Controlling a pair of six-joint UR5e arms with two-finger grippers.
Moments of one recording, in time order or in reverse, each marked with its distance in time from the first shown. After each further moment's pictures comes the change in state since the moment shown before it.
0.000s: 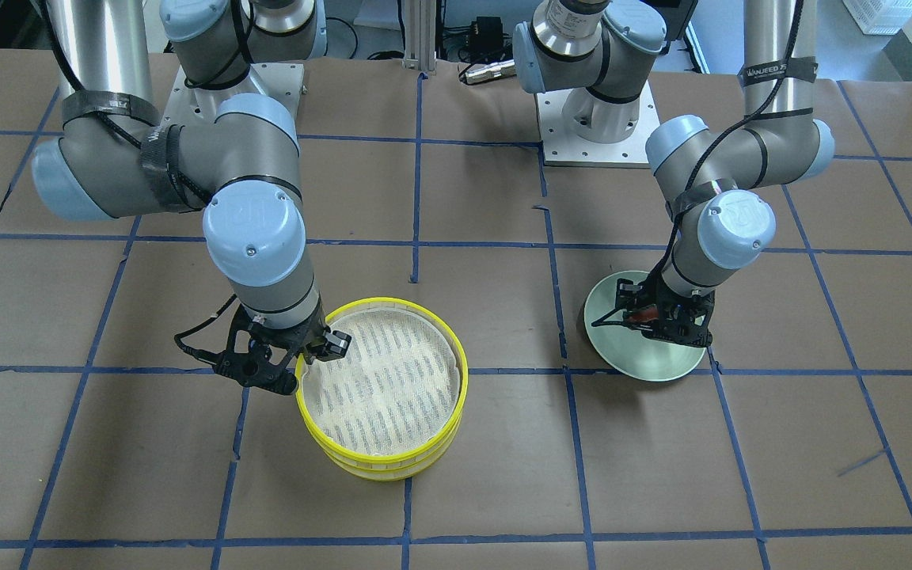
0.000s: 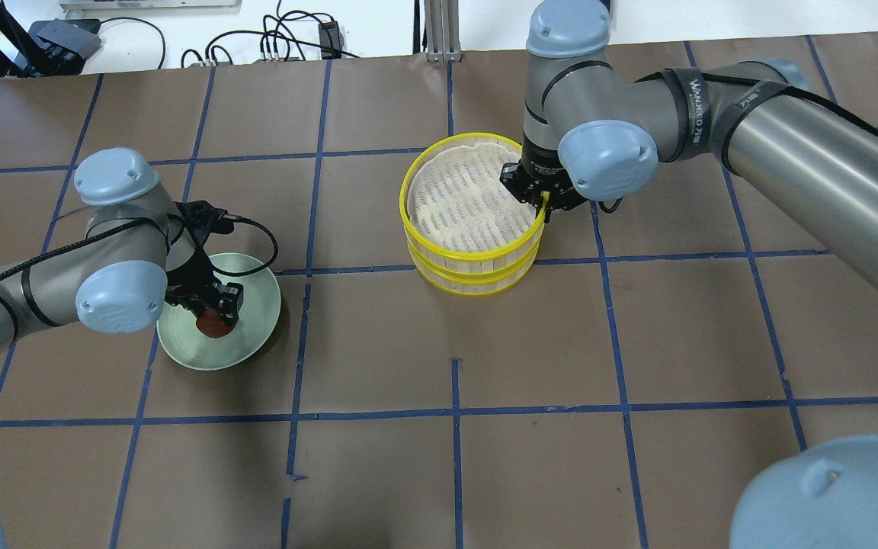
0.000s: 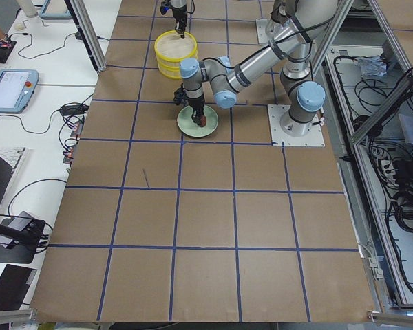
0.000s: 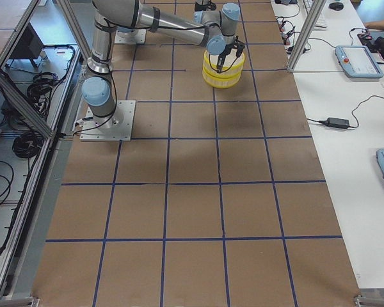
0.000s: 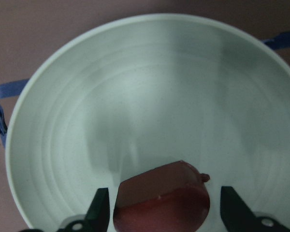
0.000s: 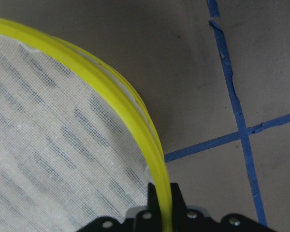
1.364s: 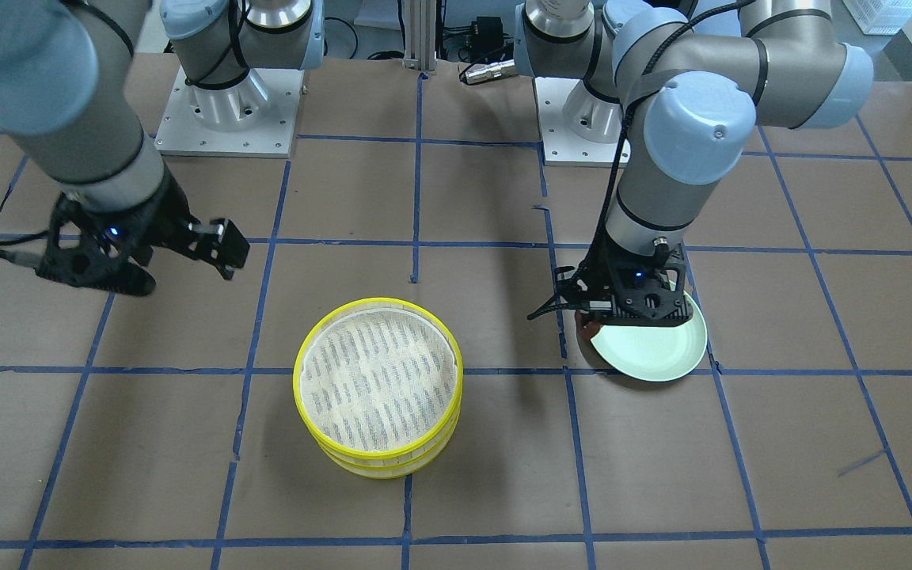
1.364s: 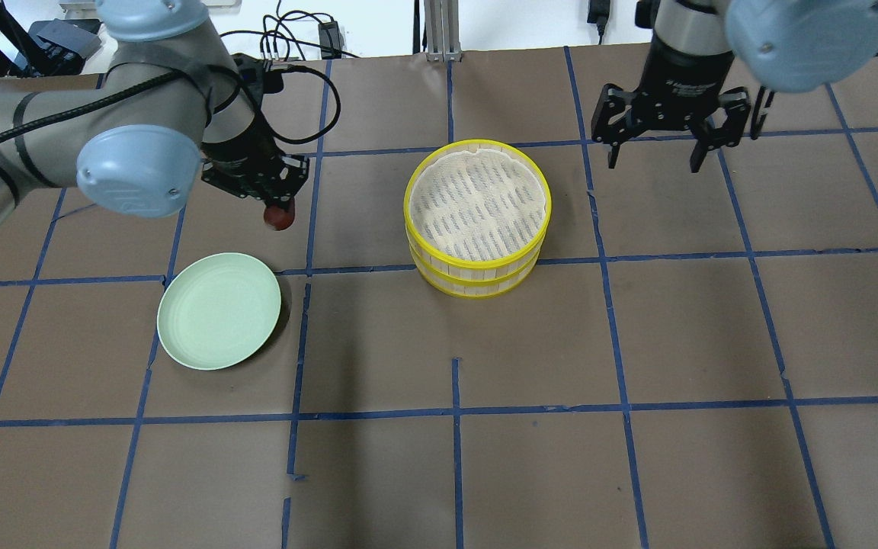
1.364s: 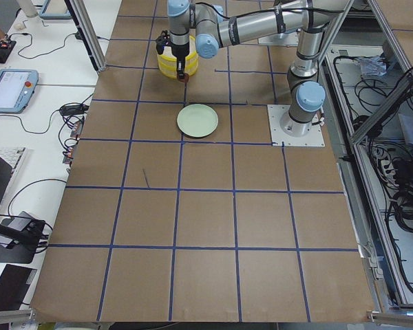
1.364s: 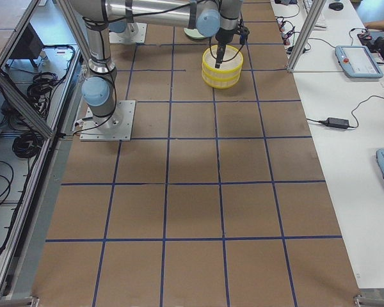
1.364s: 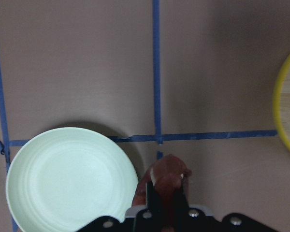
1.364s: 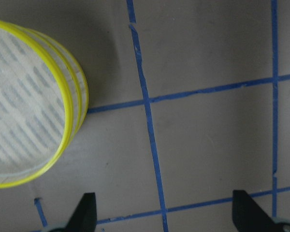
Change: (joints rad) left arm -0.289 0.065 0.397 -0.297 -0.104 -0.493; right arm -0.175 -0.256 -0.155 0.457 -0.005 -0.330
